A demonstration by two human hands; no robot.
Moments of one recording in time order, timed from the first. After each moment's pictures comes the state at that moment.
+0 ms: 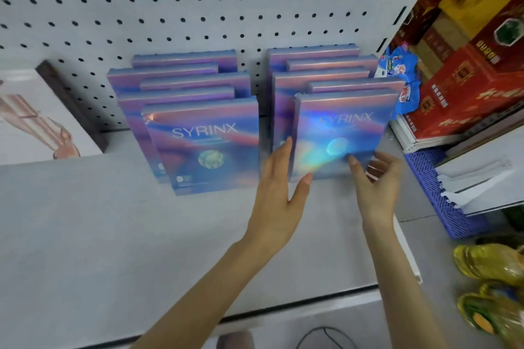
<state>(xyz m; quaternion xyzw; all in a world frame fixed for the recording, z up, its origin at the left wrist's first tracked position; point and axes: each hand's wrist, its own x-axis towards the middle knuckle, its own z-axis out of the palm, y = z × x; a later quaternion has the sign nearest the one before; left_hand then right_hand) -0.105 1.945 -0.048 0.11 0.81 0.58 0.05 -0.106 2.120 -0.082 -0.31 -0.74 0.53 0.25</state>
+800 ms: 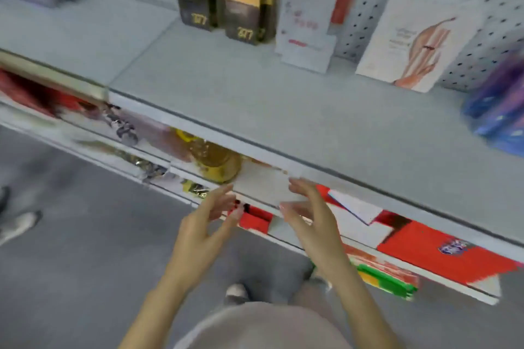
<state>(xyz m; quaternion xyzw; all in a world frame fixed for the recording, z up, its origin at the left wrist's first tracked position) 0.223 1.371 -0.056 -0.19 0.81 0.56 -0.06 0.138 1.550 -0.064 0.10 -0.79 0.58 -0.18</state>
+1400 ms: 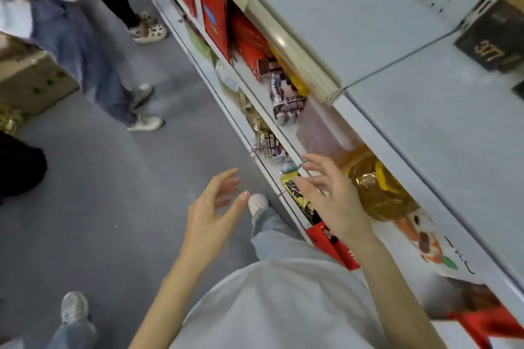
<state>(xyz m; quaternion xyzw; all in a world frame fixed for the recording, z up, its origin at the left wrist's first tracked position) 0.327 1.122 -0.092 -0.48 0.68 0.51 -0.22 0.136 1.211 -0.077 0.37 -0.73 0.44 -0.36</state>
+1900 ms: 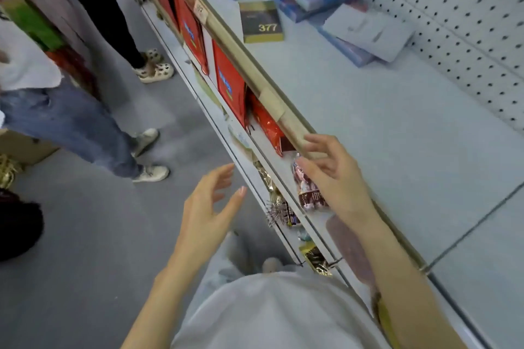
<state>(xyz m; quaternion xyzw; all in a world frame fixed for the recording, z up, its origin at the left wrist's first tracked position) 0.232 0.815 -0.065 -0.46 0.73 0.45 -0.24 0.029 0.892 -0.043 0.37 -0.71 0.49 -0.33</state>
